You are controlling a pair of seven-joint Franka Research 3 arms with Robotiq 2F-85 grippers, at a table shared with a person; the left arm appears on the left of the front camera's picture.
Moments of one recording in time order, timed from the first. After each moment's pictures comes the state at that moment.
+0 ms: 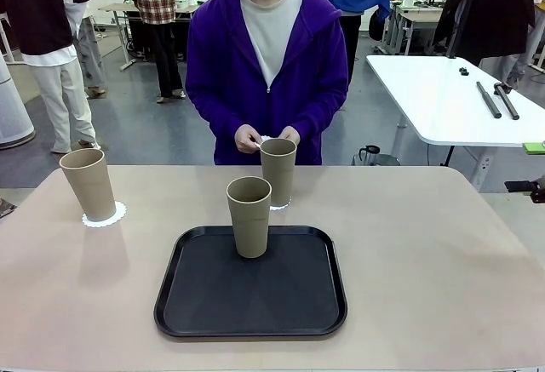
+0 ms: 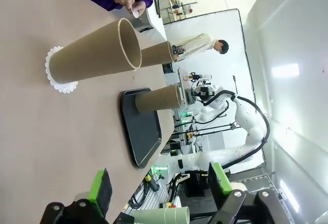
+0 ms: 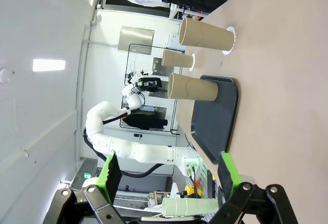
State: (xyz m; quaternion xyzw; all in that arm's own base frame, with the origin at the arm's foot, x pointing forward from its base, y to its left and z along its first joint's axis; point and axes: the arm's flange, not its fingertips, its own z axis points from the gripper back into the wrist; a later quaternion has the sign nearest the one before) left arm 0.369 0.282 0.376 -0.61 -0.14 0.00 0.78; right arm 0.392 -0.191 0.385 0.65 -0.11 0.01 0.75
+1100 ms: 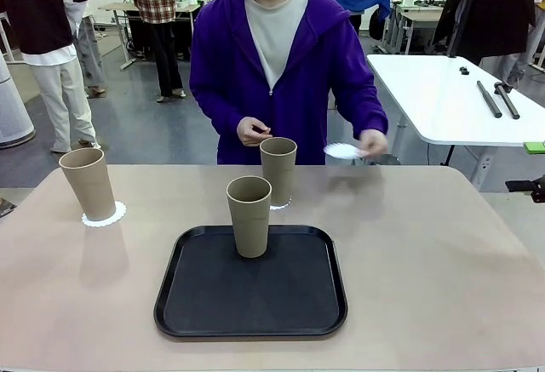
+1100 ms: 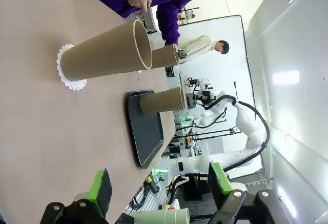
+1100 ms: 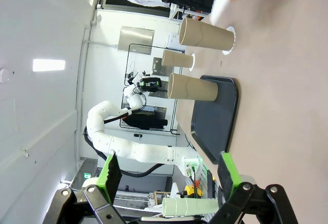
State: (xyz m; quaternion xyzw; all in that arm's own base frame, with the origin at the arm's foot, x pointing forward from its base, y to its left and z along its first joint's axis) left arm 0.366 0.291 0.366 -0.61 -0.14 0.02 0.78; right arm 0.392 -0.191 0.385 0.65 -0.11 0.01 0.75
